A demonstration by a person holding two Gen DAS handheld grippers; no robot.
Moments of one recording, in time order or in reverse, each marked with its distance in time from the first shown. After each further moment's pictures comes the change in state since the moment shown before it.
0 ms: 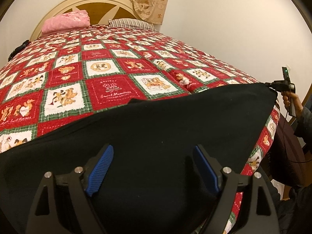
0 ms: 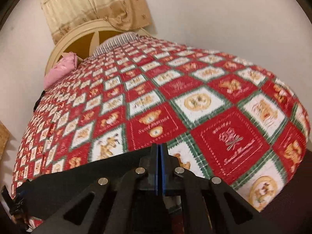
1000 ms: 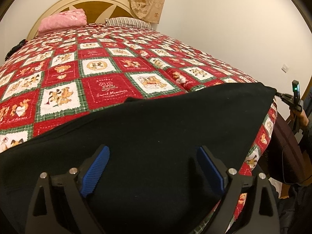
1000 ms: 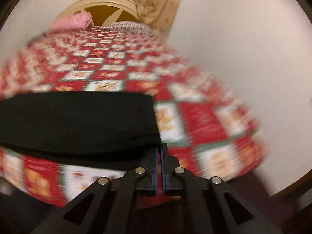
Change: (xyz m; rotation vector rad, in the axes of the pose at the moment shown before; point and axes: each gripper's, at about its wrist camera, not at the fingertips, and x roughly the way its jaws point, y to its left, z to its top) left arm 0.003 -0.001 0.001 0.000 0.009 -0.030; right arm -0.061 0.034 -0.092 -0.517 -0.107 -0.321
